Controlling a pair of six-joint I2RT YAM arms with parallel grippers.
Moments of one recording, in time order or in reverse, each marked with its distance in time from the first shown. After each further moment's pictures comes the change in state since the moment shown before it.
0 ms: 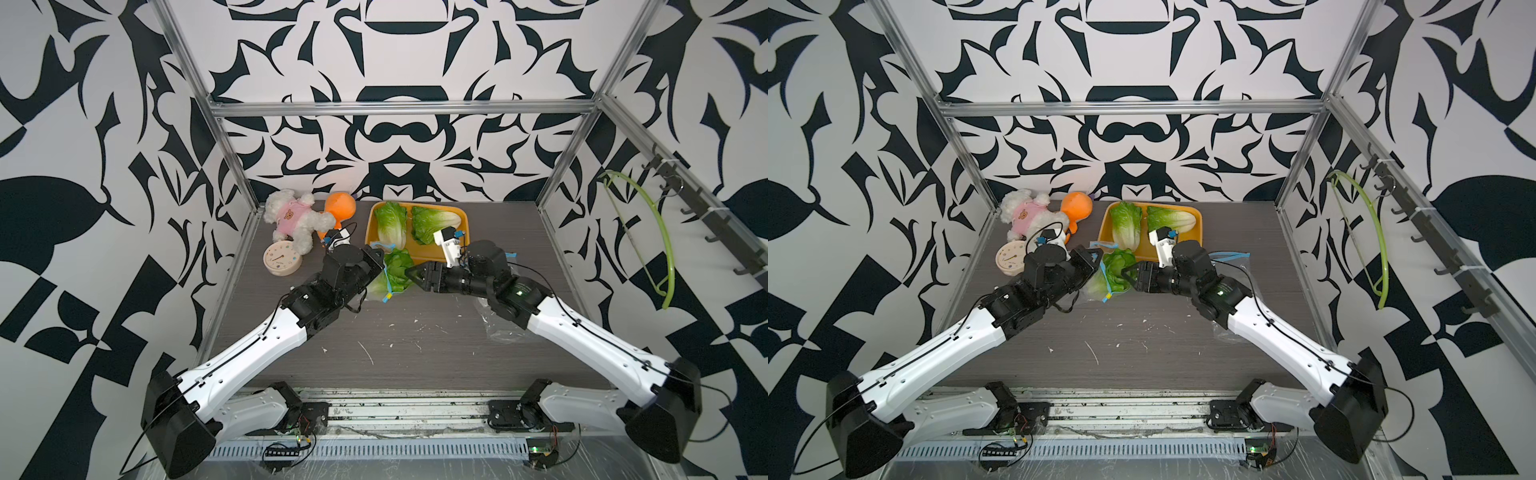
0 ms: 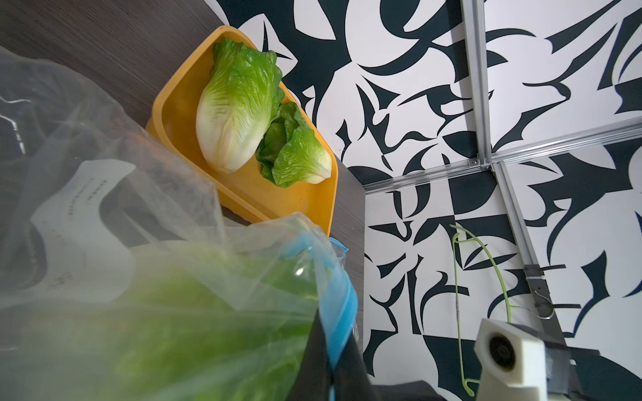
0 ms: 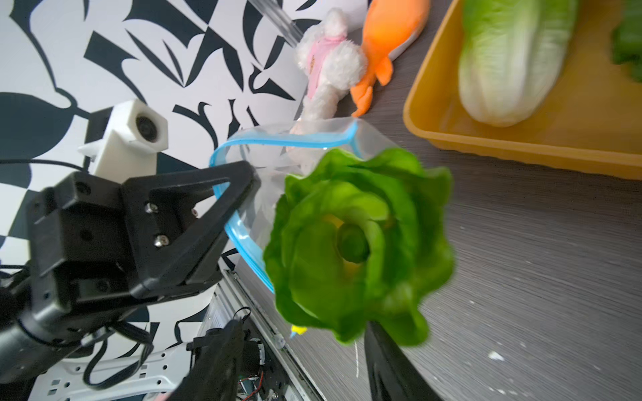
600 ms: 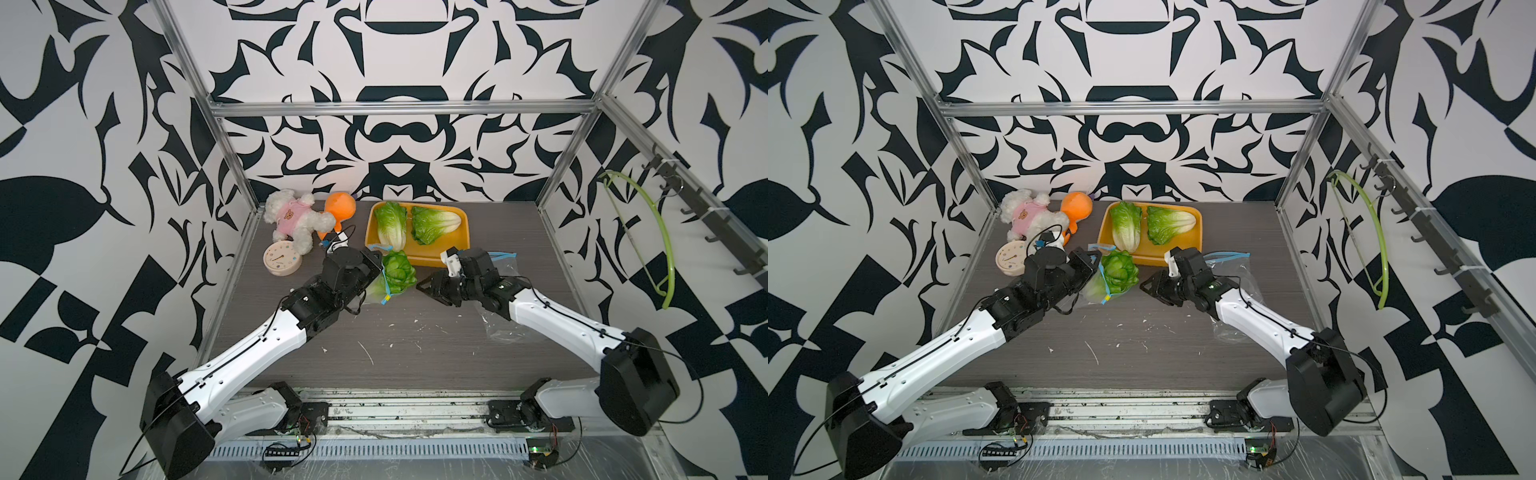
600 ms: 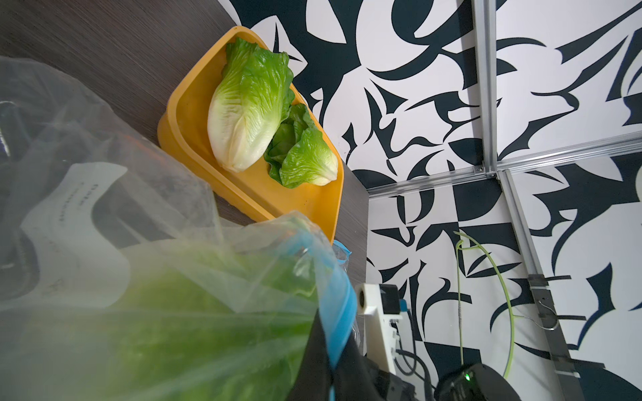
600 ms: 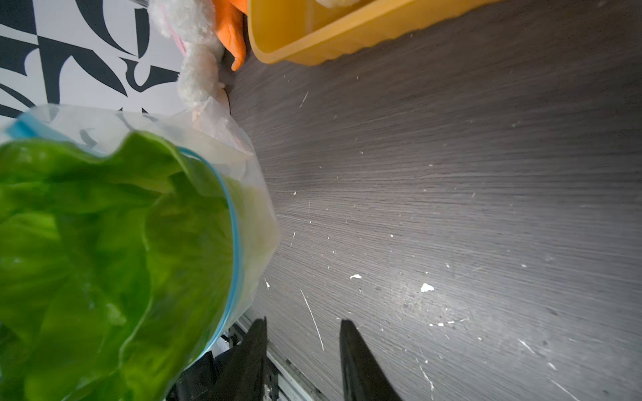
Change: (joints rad) left arm 0.002 -0.006 -0.027 0.006 -0.010 -0.027; right arm -0.096 0.212 -0.145 0.109 -0.137 0.211
